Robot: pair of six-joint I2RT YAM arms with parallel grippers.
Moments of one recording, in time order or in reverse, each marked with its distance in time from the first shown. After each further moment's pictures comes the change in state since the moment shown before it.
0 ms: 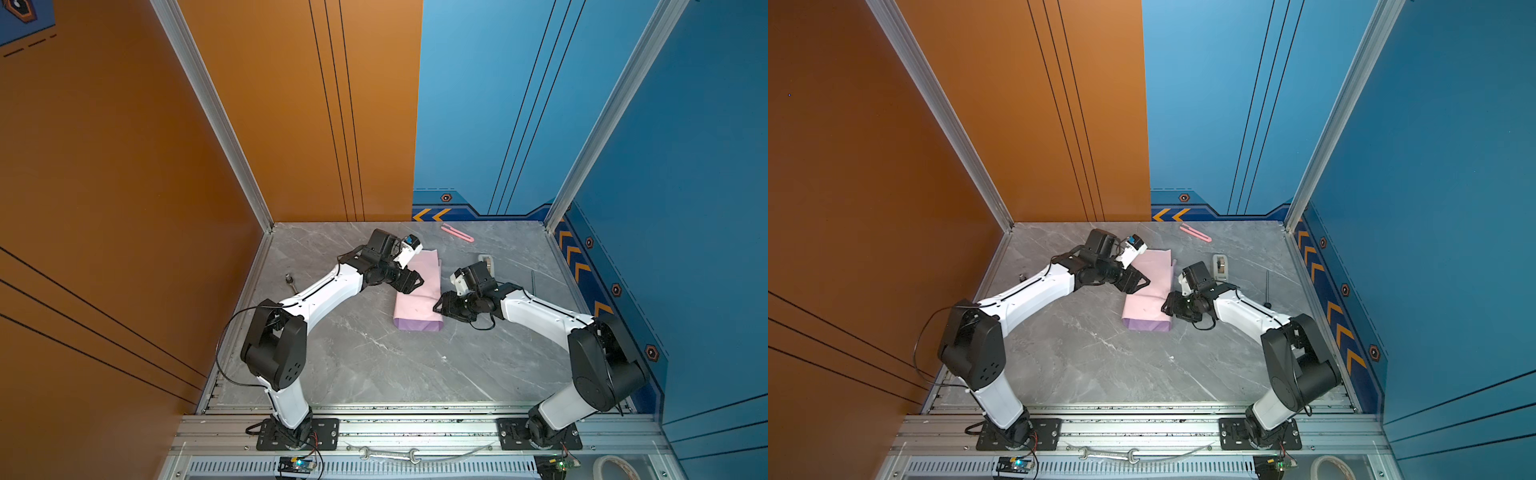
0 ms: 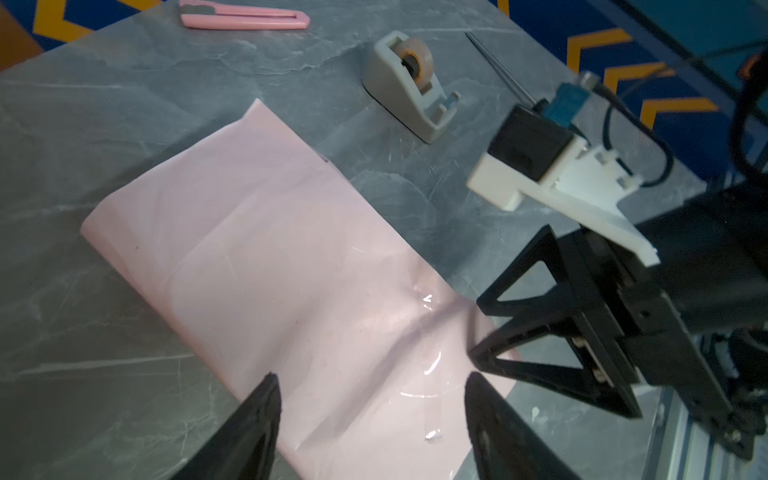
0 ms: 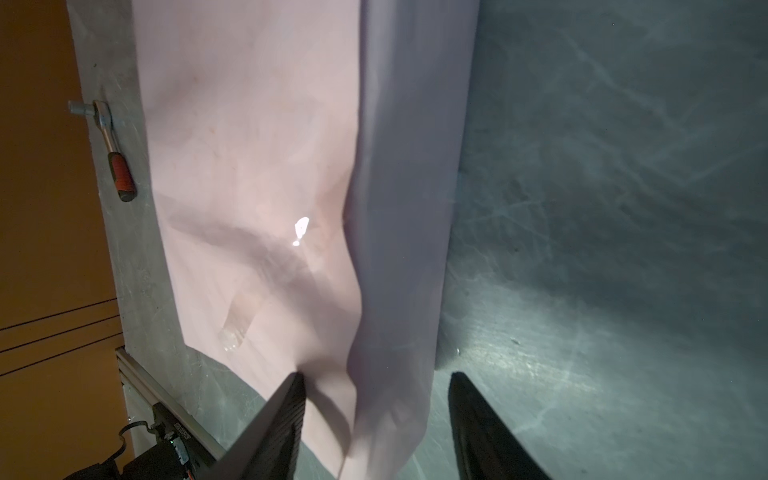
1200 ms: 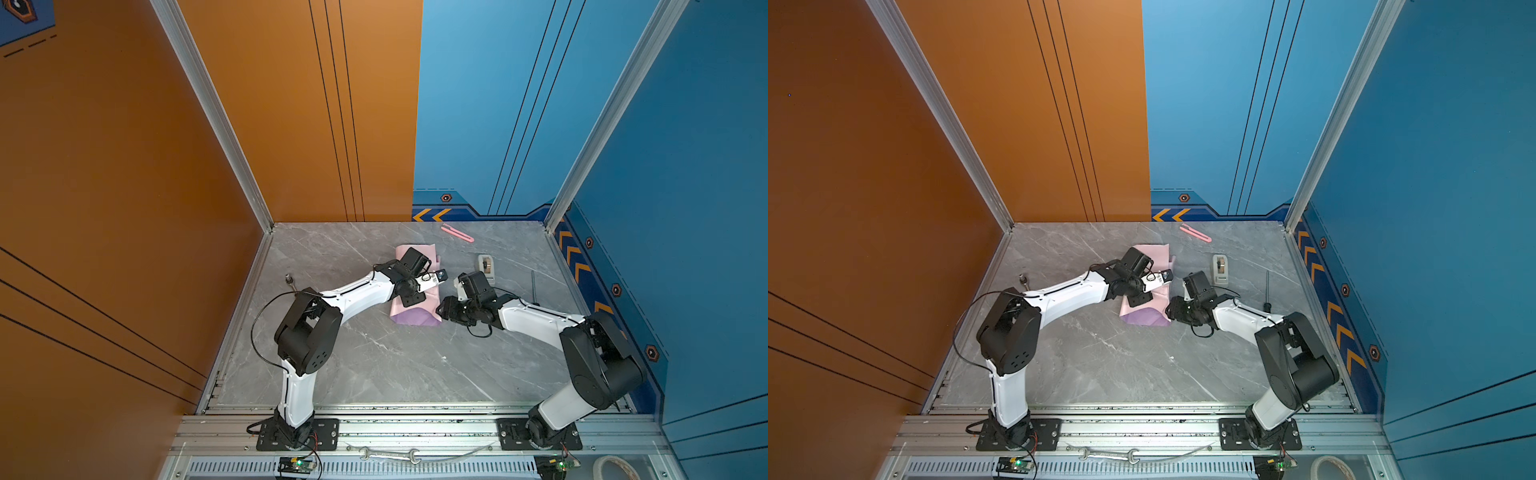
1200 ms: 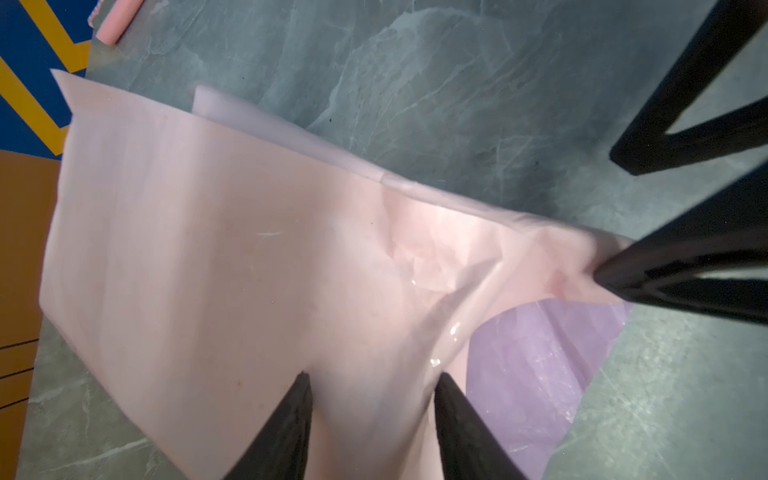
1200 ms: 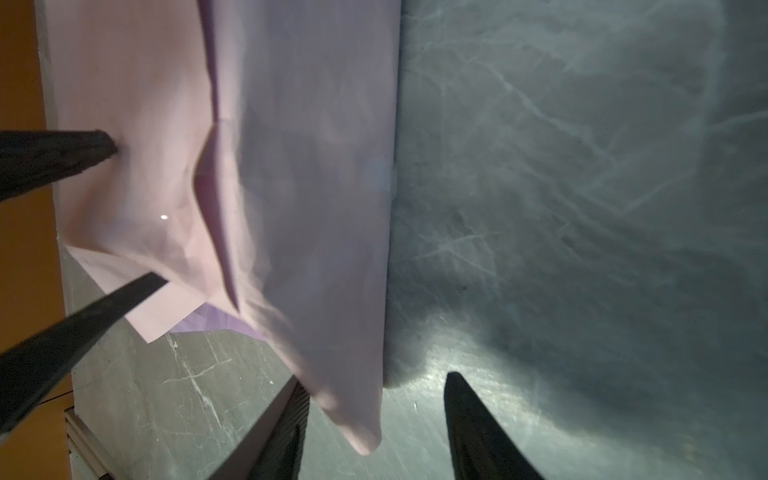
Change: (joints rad) left arm -0.155 0.197 0.058 -0.011 -0.420 0.483; right arm 0.010 0.005 -0.122 0.198 0.116 0.030
